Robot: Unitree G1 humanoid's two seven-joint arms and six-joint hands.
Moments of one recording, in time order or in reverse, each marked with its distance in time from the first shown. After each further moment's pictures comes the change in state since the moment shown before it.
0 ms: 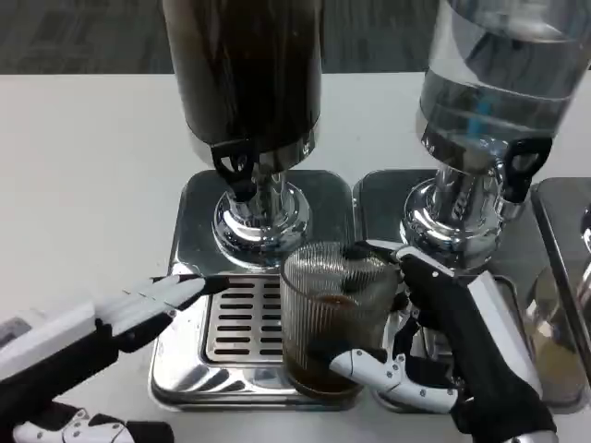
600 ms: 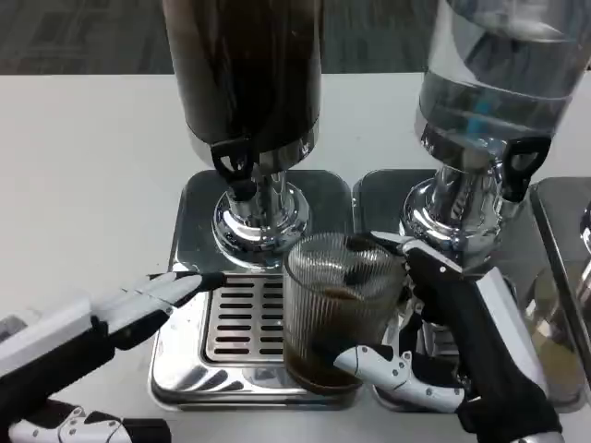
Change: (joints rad) left arm 0.004 0.008 0.003 -0.001 -0.015 0.003 0.000; right arm 0.009 0.005 -0.016 0.000 0.018 -0.056 -0.008
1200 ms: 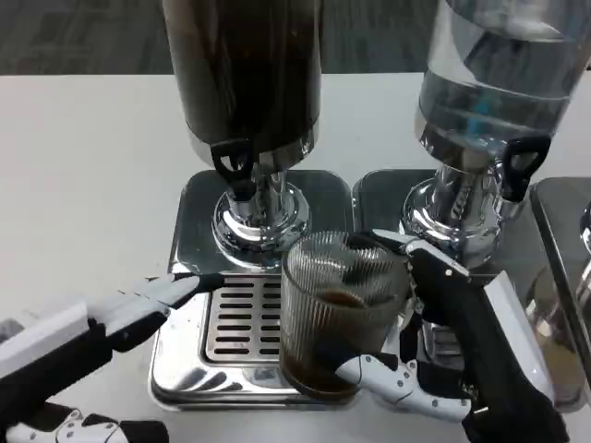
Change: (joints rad) left arm 0.015 0.000 0.002 -0.004 -0.014 -0.001 0.000; right arm 0.035 0.001 -0.001 0.000 0.011 -0.096 -0.008
